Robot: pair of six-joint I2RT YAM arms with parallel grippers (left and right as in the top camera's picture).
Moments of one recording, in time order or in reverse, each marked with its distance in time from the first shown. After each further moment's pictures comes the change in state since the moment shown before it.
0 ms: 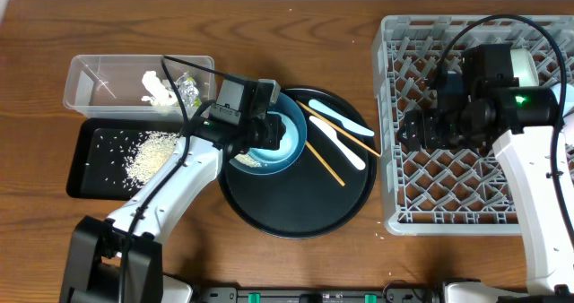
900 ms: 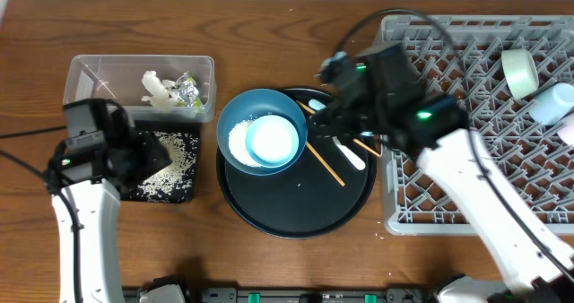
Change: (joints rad) left arm 0.686 -0.340 0.000 -0.561 -0.135 -0.002; right arm 0.480 0.097 0.008 0.463 -0.047 -0.061
